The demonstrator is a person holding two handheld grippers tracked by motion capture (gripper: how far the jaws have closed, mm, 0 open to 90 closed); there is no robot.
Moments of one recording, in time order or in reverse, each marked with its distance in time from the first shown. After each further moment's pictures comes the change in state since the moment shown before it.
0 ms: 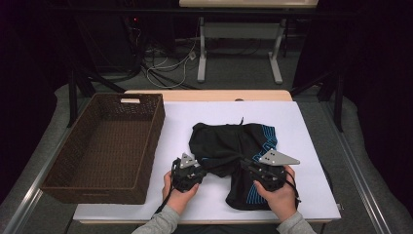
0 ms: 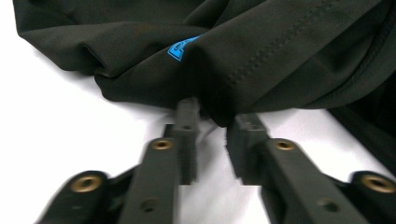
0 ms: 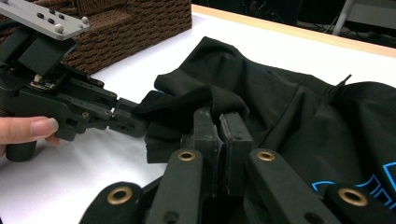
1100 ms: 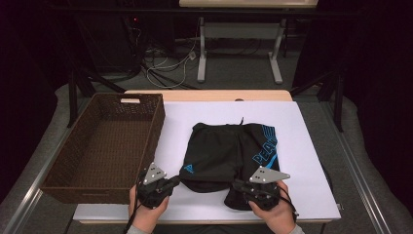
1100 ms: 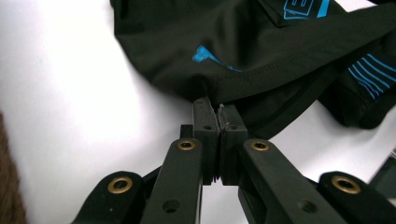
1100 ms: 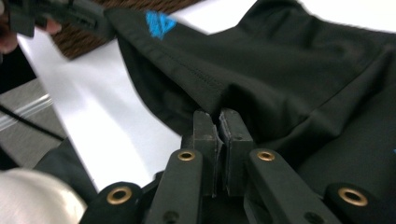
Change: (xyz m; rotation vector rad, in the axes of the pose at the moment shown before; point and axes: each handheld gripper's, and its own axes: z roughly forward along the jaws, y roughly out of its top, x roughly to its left) left arm 0.008 -0.026 -0.106 -0.033 0.039 -0.007; right arm 0.037 -0.025 -0.007 0.135 0.144 -0.040
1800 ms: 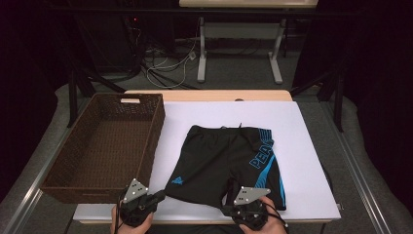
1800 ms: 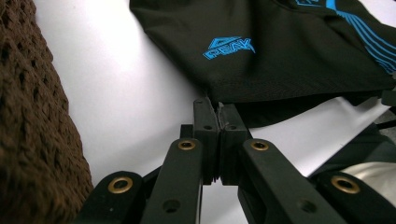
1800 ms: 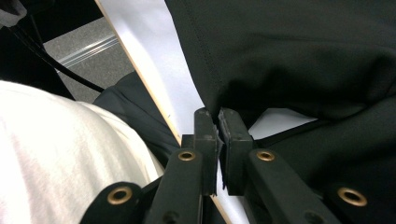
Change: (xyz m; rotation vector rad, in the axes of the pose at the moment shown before) left arm 0.003 -0.039 -0.035 -0.003 0.011 -0.080; right arm 0.037 -0.027 0.017 0.167 0.172 -0.061
